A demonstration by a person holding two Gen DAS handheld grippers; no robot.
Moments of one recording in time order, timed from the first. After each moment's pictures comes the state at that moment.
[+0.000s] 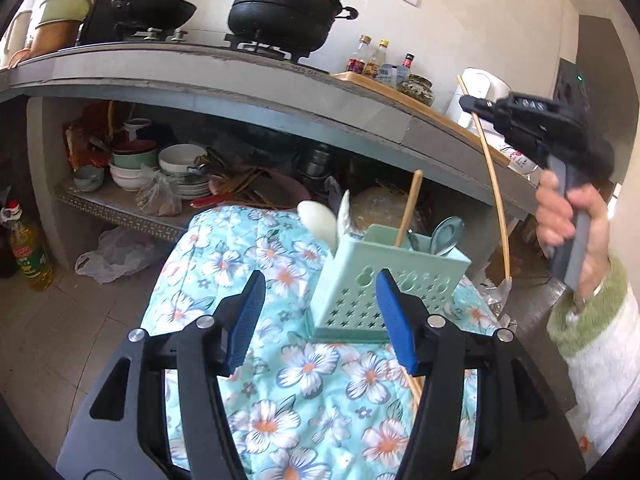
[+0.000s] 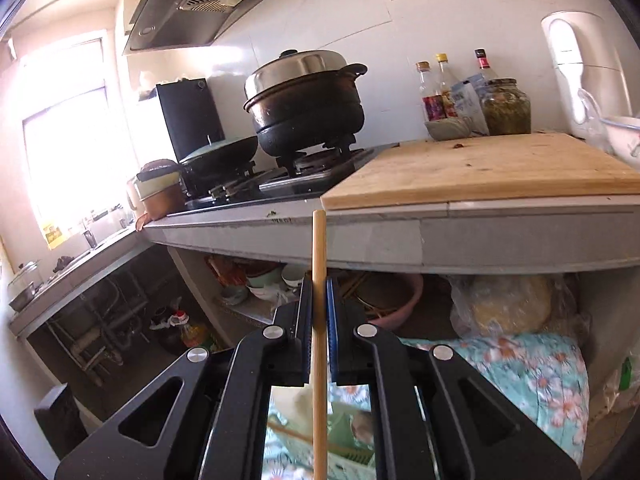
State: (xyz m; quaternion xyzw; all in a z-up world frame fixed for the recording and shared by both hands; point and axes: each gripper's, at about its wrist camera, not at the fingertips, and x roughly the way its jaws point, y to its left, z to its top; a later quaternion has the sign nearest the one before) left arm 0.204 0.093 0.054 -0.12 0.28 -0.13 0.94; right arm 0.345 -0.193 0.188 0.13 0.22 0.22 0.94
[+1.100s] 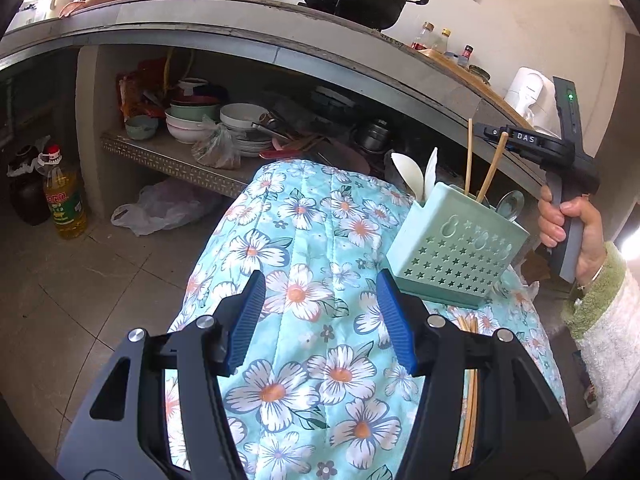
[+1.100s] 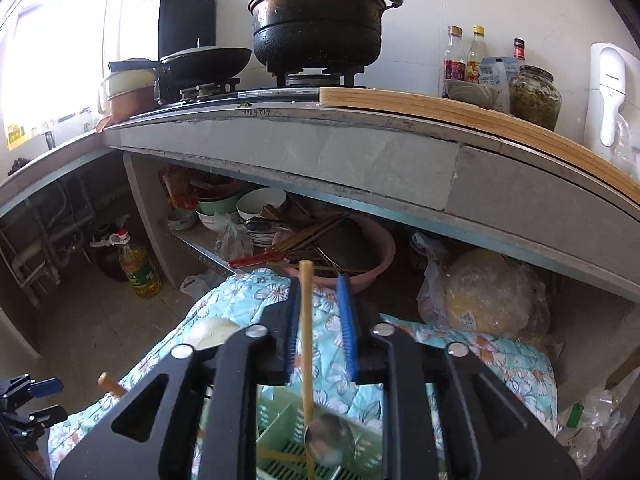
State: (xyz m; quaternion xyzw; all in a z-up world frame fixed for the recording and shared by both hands) left arm 0.183 0.142 0.009 -0.15 0.32 -0.07 0.93; right arm 0.376 -0.141 0.118 -0.02 0.29 0.18 0.94
